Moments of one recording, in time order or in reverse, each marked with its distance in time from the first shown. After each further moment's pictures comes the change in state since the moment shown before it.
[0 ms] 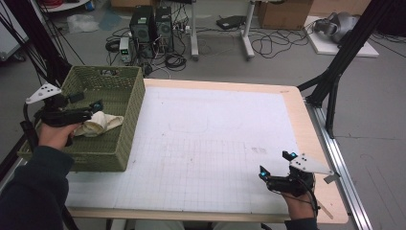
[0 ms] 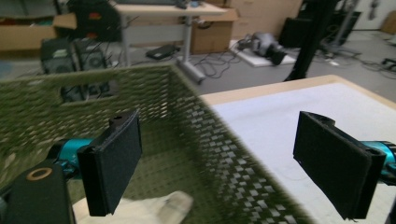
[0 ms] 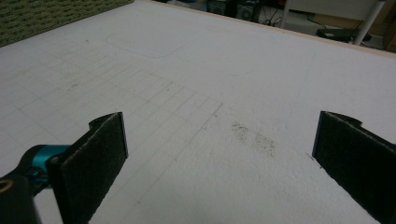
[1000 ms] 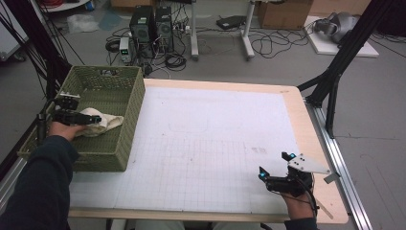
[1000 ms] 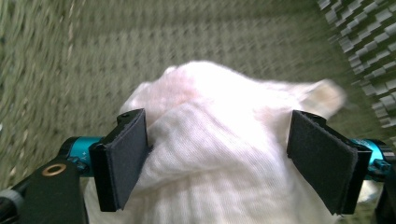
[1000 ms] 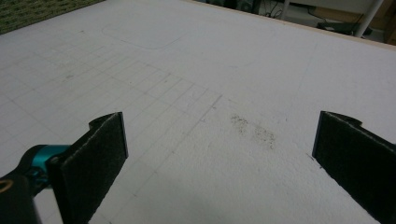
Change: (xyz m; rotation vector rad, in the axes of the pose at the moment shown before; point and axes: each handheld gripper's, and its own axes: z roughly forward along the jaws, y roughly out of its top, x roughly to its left) left arm 0.060 -0.050 0.058 0.535 0.274 -0.086; right arm 0.000 -0.004 0.003 0.029 -0.003 0.002
